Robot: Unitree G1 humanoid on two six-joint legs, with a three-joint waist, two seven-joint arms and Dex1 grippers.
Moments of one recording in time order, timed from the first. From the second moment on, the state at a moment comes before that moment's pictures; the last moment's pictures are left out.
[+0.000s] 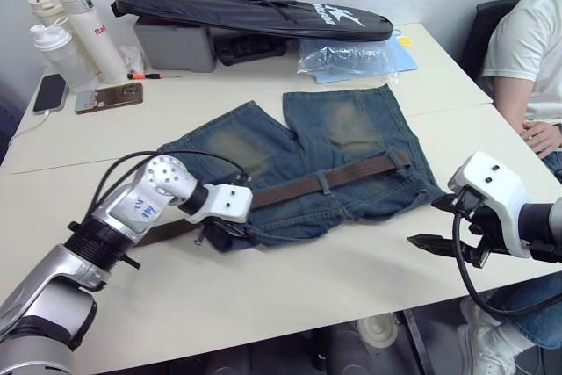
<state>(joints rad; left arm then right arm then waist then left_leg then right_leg) -0.72 0.84 -0.55 0.15 -0.09 0.12 -1.26 -0.21 -1.14 -0.37 -0.76 0.61 1.43 0.90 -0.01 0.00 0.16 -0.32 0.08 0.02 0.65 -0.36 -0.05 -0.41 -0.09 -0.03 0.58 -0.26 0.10</state>
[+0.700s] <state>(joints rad) -0.48 1.13 -0.19 0.06 -0.23 0.49 -1.42 -0.31 -1.13 -0.09 -0.57 0.58 1.04 0.92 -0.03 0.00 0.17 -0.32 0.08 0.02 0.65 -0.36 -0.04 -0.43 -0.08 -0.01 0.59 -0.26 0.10</state>
